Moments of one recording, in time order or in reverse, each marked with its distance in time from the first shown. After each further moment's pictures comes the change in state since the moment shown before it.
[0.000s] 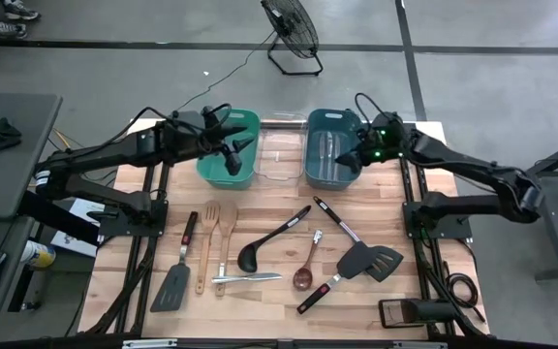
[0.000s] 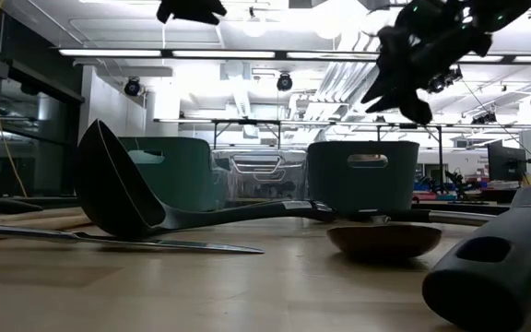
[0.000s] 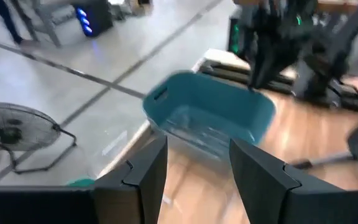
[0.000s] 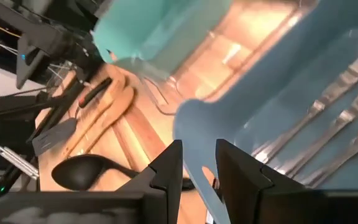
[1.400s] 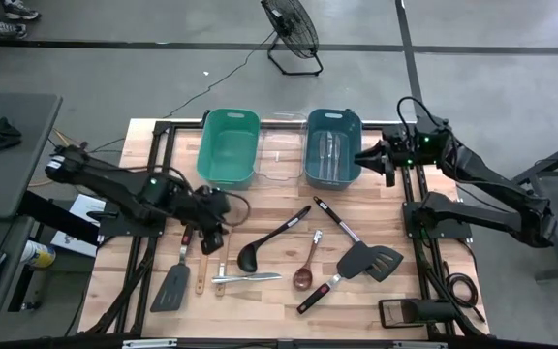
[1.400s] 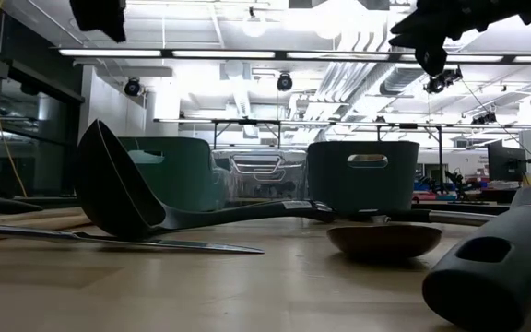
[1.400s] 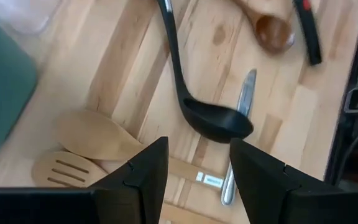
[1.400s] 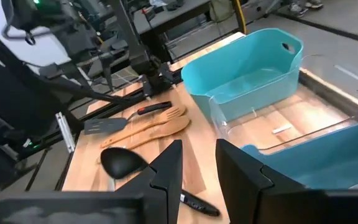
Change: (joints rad) left arm -0.532 0.121 -0.001 -0.564 0.151 -0.623; right arm 0.017 -0.333 0.000 -0.035 -0.135 -0.244
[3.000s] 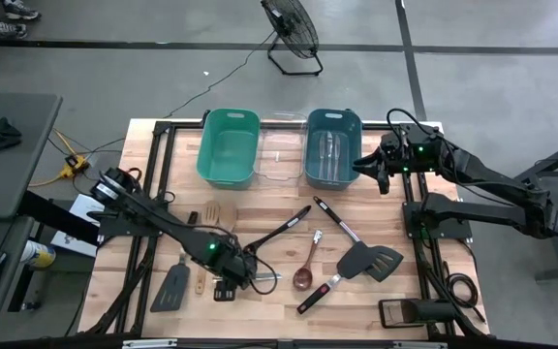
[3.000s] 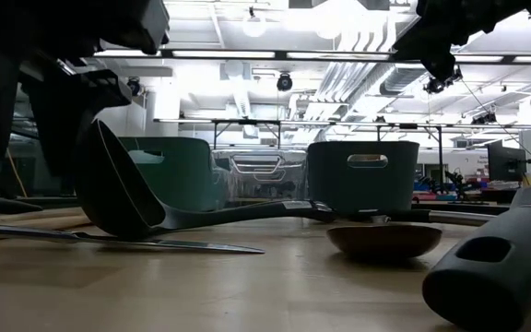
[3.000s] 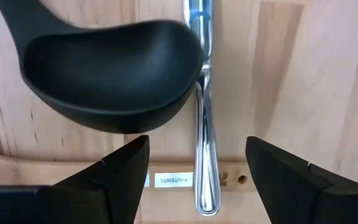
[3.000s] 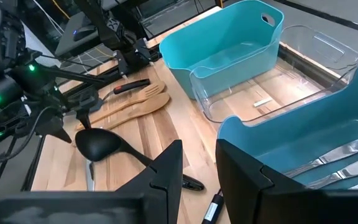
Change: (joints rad) left arm -0.204 0.507 0.001 0.195 0.145 0.130; right arm 0.141 0.000 0.000 -0.100 0.227 0.008
